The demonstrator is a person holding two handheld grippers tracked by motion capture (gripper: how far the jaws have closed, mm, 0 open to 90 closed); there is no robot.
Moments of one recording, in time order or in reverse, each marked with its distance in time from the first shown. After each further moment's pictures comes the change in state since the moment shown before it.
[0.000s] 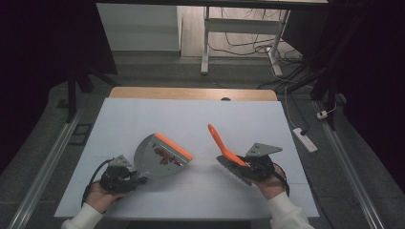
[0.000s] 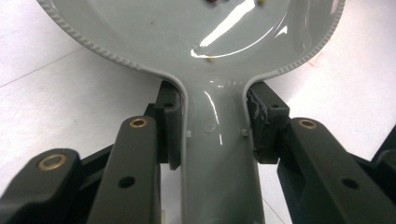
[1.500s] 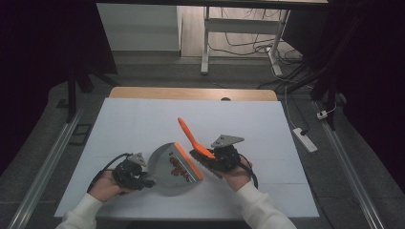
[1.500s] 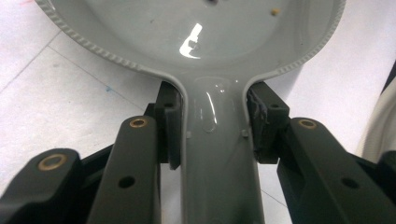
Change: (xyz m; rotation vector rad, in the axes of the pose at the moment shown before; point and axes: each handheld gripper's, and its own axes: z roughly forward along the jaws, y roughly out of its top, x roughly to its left) left arm 0.000 0.031 0.028 0.229 -0.136 0.273; right arm 0.040 0.050 0.072 0.020 0.014 0.010
